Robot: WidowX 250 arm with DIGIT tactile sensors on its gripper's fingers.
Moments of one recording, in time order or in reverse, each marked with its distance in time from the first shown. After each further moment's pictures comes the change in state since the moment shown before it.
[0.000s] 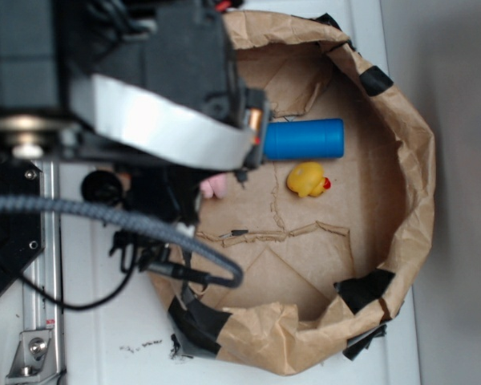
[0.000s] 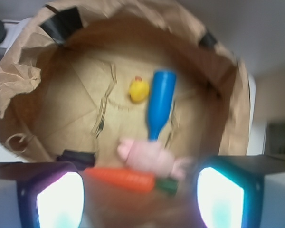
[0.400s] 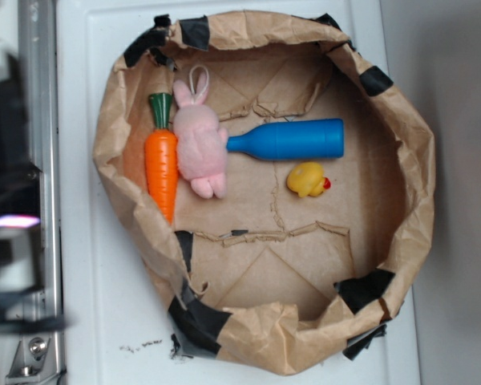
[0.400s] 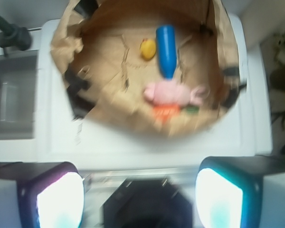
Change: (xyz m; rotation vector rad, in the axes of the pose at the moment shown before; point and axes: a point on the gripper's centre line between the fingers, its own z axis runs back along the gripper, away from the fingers) arm -0.050 -0.024 0.045 -0.057 0.104 0.351
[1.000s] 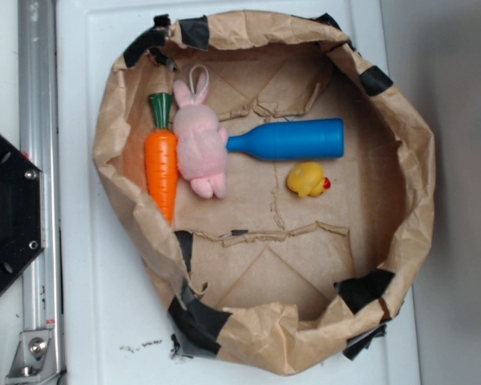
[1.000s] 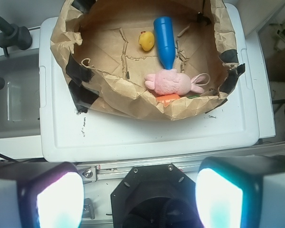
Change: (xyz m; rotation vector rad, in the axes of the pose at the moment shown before) arm -0.048 -0.017 0.031 -0.070 -0.036 0.072
